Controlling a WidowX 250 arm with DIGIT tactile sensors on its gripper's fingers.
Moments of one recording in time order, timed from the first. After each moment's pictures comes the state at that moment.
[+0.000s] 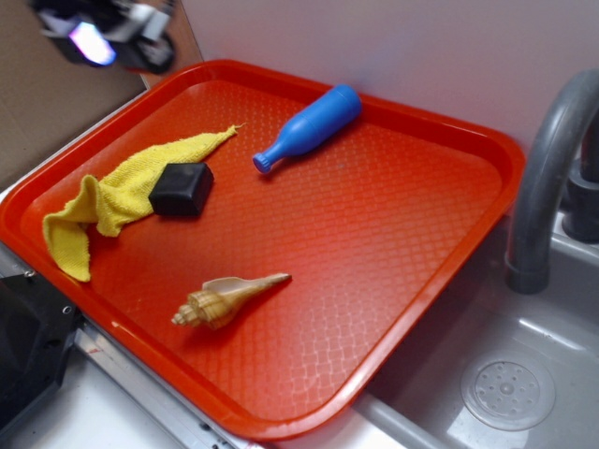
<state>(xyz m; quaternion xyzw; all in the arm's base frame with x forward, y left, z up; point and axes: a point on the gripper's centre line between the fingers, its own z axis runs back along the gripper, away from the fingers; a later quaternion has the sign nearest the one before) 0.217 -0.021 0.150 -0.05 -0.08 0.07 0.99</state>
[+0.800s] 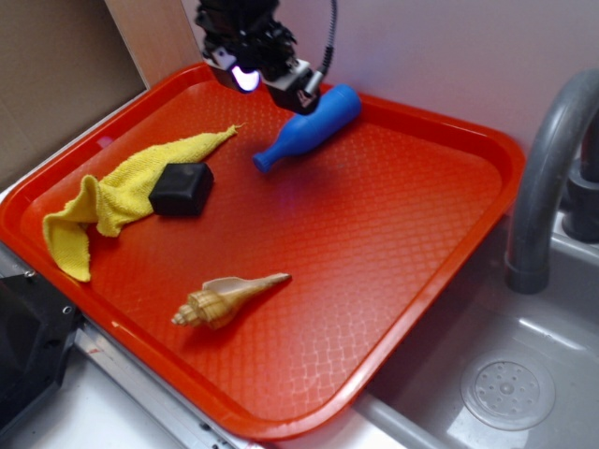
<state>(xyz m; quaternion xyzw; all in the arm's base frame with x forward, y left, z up) 0.309 -0.032 0.078 -0.02 -0.11 0.00 0.99</state>
